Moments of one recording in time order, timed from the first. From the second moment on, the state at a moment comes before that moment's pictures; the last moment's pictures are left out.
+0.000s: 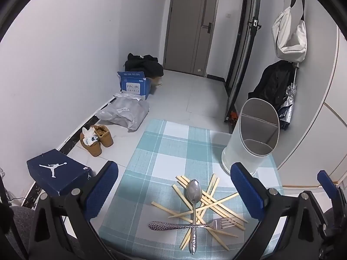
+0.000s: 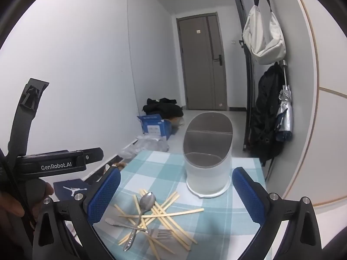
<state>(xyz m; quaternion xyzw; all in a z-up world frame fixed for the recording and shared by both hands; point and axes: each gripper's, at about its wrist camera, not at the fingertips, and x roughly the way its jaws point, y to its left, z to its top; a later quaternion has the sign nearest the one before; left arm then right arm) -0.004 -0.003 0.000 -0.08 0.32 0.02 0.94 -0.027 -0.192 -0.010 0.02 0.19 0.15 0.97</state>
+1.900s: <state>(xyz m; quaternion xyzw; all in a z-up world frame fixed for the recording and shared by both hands) -0.002 0.000 -0.009 -0.10 0.35 0.01 0.93 -0.025 -0.193 -0.016 0.04 0.21 0.17 0.96</state>
